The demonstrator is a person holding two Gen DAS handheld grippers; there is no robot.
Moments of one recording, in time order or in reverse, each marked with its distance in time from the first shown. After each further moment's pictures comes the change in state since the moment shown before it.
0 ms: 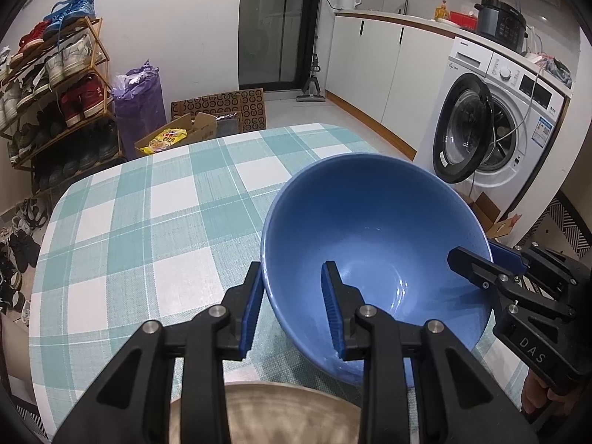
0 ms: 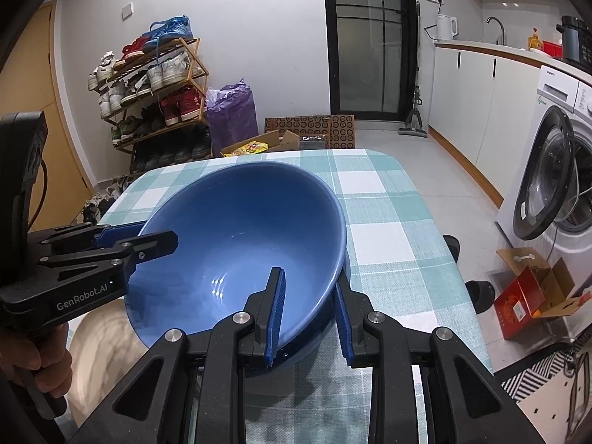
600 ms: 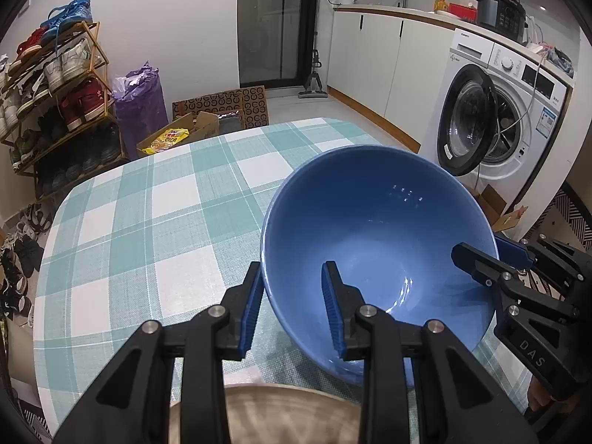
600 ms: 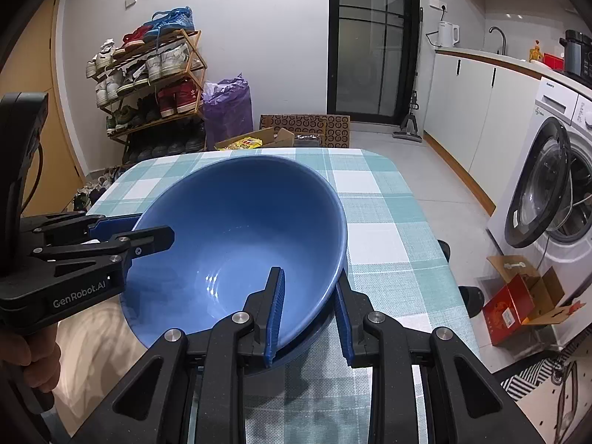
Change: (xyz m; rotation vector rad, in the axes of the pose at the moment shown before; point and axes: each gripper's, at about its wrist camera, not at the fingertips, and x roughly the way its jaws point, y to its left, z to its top) left arm 0.005 -0.002 -0.002 0.025 0.010 0.024; right arm 0.005 0.008 -0.001 -0.043 0.004 -0.043
